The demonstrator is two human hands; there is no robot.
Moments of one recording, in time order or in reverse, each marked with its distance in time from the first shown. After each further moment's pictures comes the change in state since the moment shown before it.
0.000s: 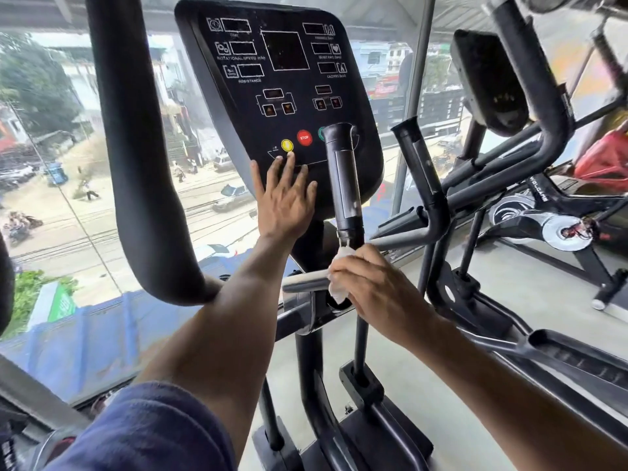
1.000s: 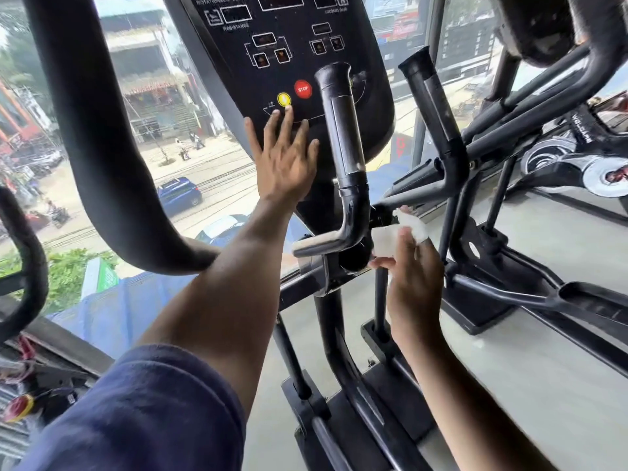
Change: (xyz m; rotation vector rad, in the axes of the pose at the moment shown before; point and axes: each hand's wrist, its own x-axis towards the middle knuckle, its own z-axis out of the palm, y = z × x) left_hand 0.001 -0.003 -0.009 0.067 -0.123 0.004; right_hand -0.023 -0.045 0.026 1.020 0.815 0.977
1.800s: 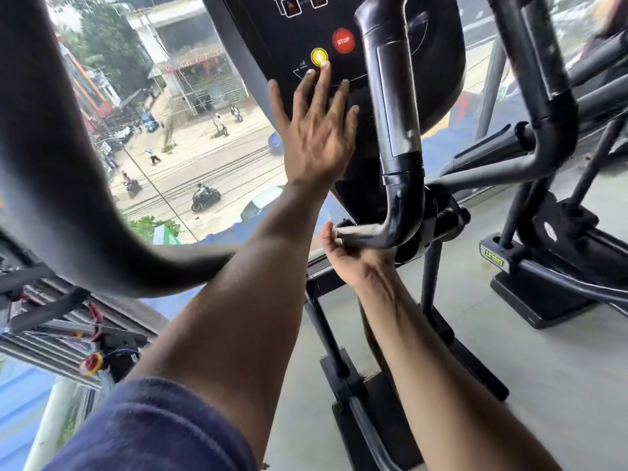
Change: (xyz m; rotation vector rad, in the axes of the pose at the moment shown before) left_hand 0.002 -0.002 0.006 0.191 0.053 0.007; right_hand 0.045 0.108 0.116 1.002 0.085 1.205
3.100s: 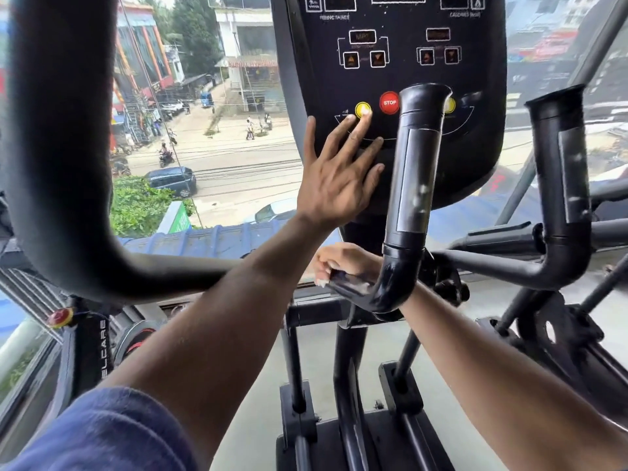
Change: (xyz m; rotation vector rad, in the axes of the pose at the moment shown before) left_hand 0.002 -0.005 0.019 -0.035 0.216 0.069; right_hand 0.048 -0.072 0.023 -1.557 -0.630 0.165
